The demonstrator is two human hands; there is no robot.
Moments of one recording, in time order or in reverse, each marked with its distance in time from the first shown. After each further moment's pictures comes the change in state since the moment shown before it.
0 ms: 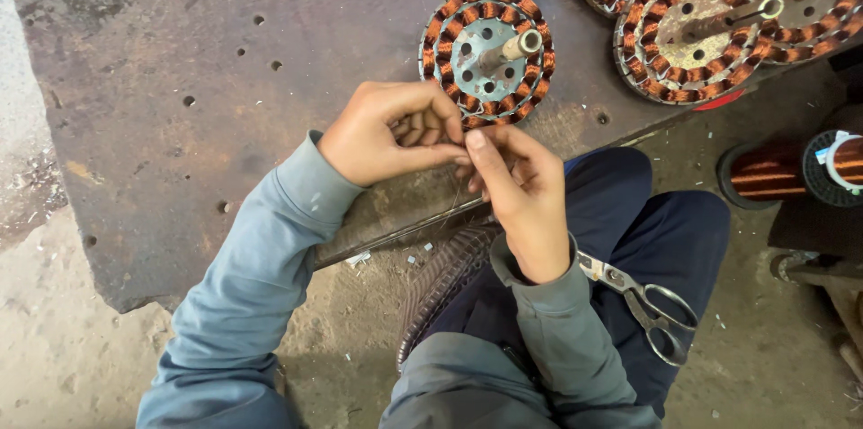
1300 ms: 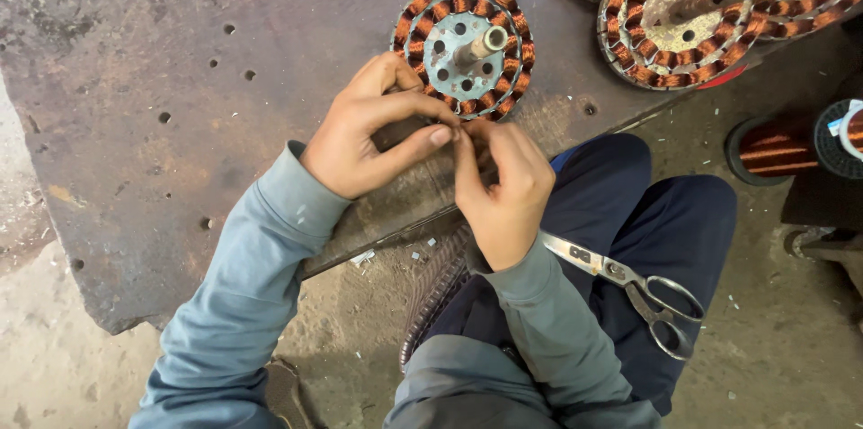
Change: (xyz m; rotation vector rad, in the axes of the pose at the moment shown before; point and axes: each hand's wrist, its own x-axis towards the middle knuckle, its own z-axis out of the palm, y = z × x) left_hand 0.006 0.003 0.006 0.224 0.083 0.167; right_hand 0.005 0.003 0.010 -0.666 0.306 -0.597
